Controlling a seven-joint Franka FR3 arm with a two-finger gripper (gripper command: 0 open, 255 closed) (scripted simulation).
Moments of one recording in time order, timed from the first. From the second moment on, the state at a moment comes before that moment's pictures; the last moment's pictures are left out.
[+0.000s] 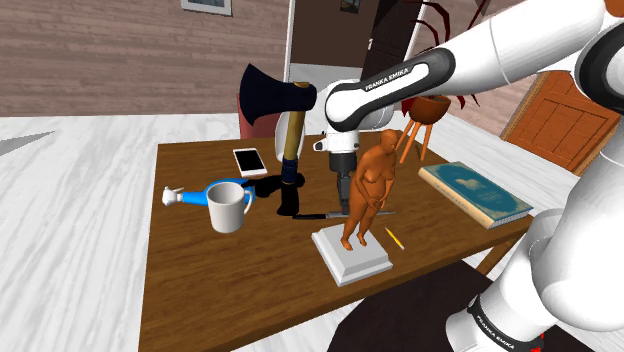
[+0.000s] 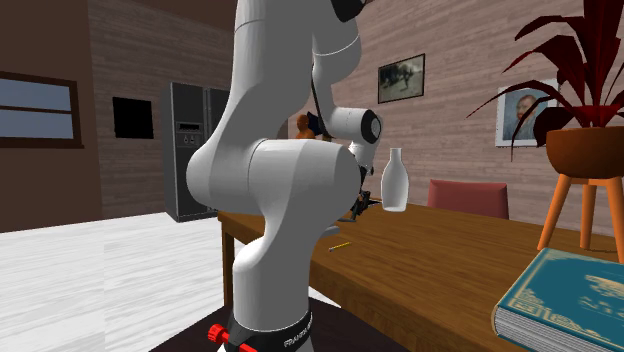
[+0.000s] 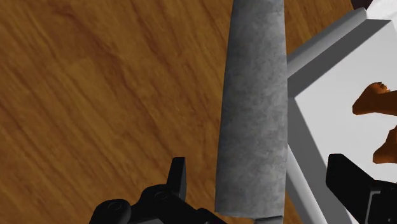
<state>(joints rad) 0.23 0.09 -0.11 -2.18 0.21 1.83 -0.77</state>
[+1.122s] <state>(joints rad) 0.23 0.09 -0.11 -2.20 0.22 1.85 -0.77</state>
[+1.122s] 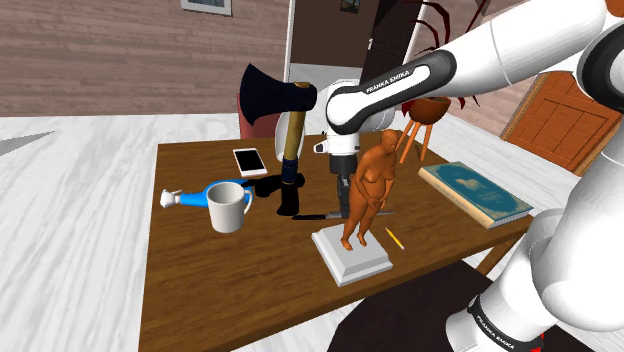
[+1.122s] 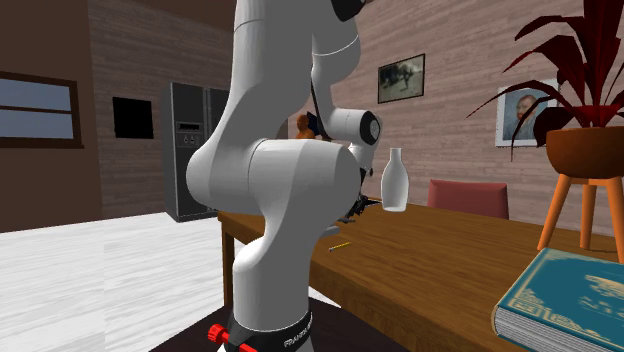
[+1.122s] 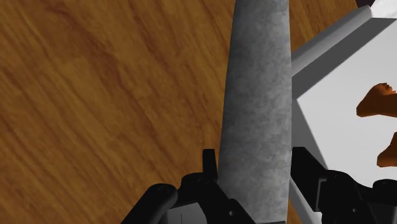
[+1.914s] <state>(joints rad) 0.23 0.03 -0.11 -2.14 0.20 1.73 -0.74</state>
